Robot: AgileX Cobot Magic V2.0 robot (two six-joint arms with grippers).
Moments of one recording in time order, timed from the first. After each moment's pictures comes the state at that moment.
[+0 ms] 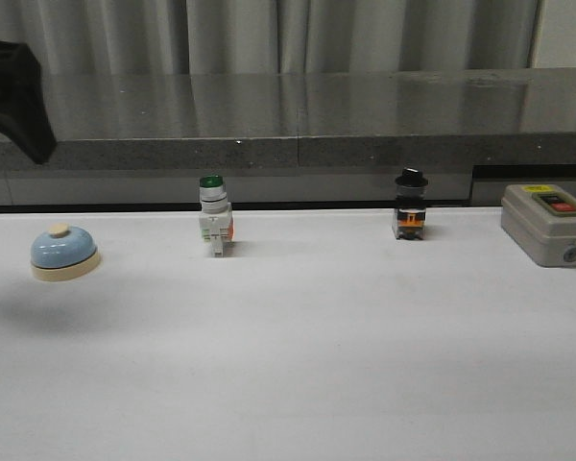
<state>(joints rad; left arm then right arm) -0.14 1.60 -1.17 -0.11 0.67 0.09 0.07 -0.01 0.03 -0.01 0.09 0.17</state>
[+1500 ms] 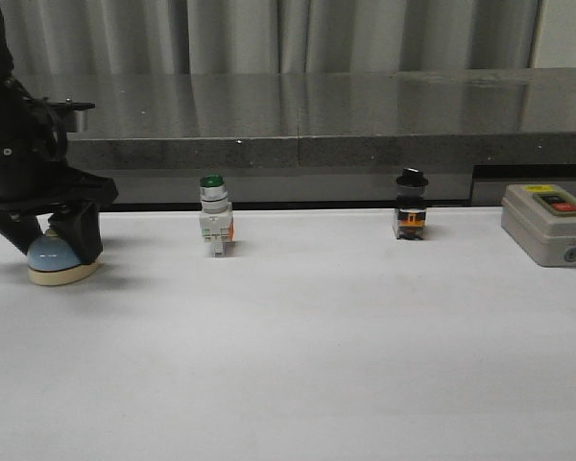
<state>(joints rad) -0.16 2.02 -1.40 -0.07 0.71 0.10 0.07 -0.01 0.03 -0.01 0.09 0.17</state>
